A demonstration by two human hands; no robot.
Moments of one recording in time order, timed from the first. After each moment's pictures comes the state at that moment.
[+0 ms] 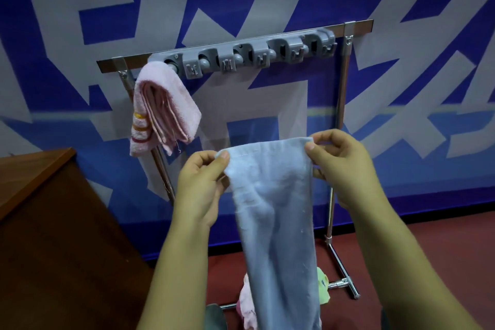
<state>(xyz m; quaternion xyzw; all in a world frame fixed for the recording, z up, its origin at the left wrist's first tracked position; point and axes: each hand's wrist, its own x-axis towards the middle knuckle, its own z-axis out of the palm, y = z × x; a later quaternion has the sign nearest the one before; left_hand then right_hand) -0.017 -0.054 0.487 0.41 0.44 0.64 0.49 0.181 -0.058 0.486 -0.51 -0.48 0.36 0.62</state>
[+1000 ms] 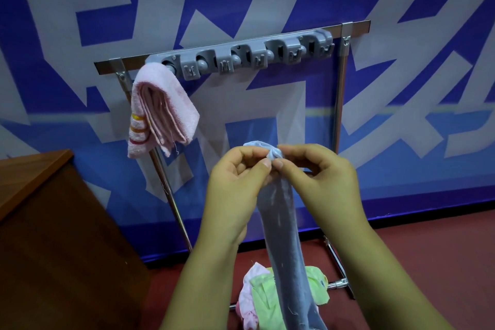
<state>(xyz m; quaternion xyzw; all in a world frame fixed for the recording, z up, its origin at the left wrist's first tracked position) 0.032 -0.098 0.510 0.49 0.40 0.62 0.47 0.147 -0.096 0.492 -0.45 -0.59 0.24 0.63</state>
